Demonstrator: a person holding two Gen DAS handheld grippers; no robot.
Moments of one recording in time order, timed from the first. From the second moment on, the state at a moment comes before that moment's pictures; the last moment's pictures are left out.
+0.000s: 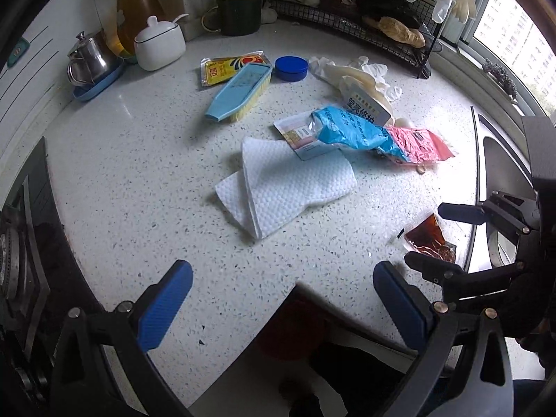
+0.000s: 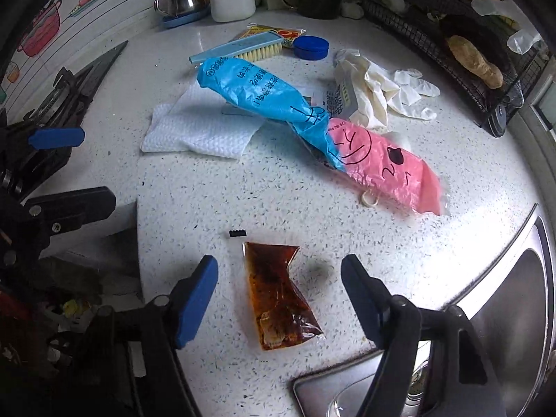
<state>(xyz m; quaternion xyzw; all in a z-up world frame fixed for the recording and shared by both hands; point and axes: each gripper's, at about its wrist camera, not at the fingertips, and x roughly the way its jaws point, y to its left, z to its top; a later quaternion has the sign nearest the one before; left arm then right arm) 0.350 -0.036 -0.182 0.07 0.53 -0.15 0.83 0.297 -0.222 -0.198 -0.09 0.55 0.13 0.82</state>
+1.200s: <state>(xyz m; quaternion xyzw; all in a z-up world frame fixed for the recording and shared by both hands) 0.448 -0.141 -0.166 0.22 0.51 -0.31 0.77 0.311 -0.304 -0.156 0.04 0.51 0.08 0.86</state>
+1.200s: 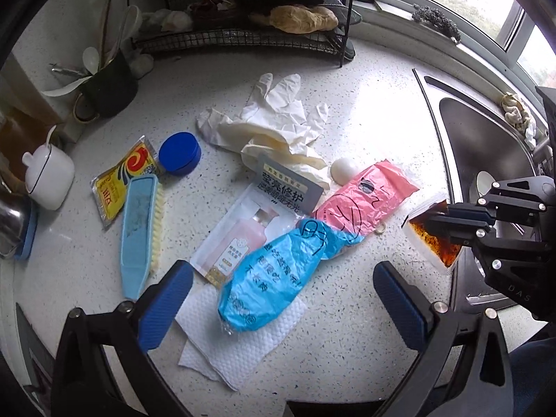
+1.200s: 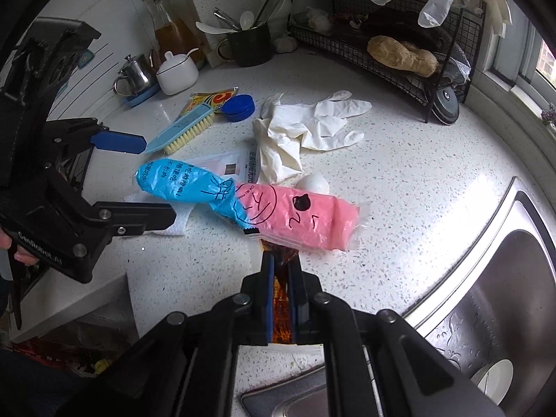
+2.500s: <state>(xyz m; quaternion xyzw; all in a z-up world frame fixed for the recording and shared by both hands) 0.399 -0.107 -0.162 0.14 0.51 -0.22 0.82 0.296 -0.305 -0.127 0.07 0.47 0.13 0.87</state>
